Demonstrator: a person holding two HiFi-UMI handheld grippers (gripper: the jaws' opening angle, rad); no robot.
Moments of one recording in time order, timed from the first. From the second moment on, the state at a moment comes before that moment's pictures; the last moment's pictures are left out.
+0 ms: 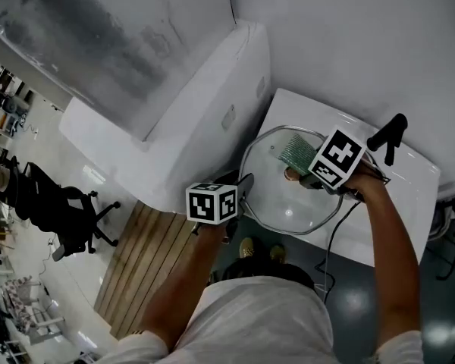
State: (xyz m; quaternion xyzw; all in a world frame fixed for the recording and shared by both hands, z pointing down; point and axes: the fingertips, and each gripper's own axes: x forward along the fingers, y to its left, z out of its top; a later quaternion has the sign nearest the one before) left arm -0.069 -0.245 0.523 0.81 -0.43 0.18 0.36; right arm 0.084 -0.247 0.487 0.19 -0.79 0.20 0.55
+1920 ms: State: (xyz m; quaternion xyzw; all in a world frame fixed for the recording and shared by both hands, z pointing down) left arm -0.068 -0.244 0.522 0.81 -0.44 0.18 0.35; right arm 0.026 -0.156 0.491 0.27 -0.81 0.06 0.52
